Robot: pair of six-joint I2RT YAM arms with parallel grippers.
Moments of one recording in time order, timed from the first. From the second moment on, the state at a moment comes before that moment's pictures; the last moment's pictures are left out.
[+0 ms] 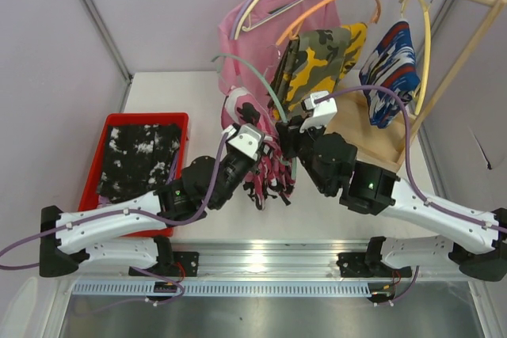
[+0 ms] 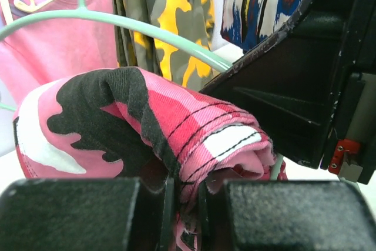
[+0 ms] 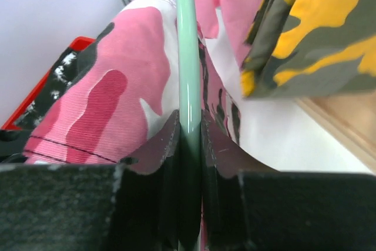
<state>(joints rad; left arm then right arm) -1.25 1.05 0.97 0.22 -0.63 0.18 1.17 1.11 1.22 -0.16 0.71 0.25</state>
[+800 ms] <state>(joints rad) -1.26 1.04 1.09 0.09 -0.70 0.23 1.22 1.29 1.41 -0.43 1.02 0.44</state>
